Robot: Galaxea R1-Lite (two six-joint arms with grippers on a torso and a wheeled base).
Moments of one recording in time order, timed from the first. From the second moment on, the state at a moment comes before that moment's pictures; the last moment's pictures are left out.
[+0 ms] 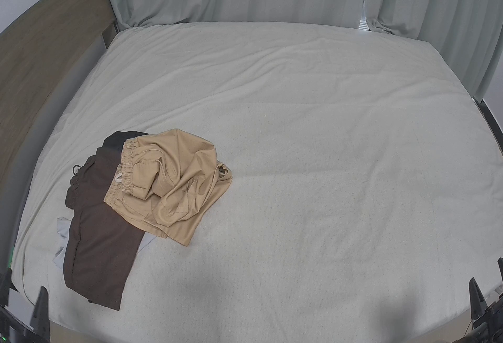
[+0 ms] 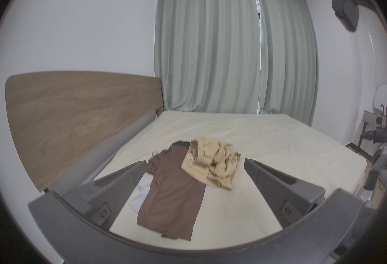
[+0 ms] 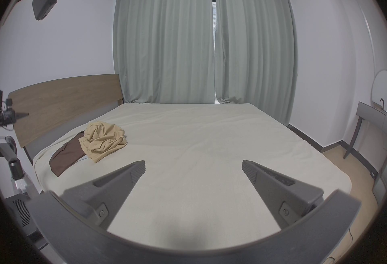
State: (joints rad) left arm 0.00 0.03 -0.07 -0.01 0.02 -0.03; right arm 0.00 0.02 -0.02 0.00 0.01 -0.01
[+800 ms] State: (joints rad) left arm -0.06 0.50 -0.35 -0.03 -0.18 -0.27; right arm 0.01 0.02 -0.02 0.00 0.01 -0.01
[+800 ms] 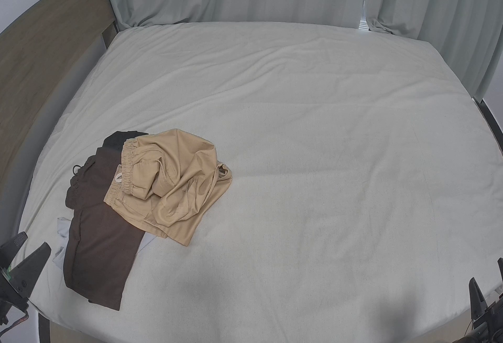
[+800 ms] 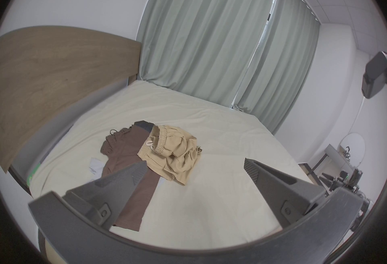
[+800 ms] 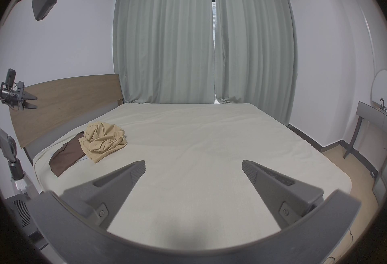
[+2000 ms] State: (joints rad) left arm 0.14 0.88 -0.38 -0.33 -0.49 -0.30; right arm 0.01 0.02 -0.02 0.00 0.01 -0.01
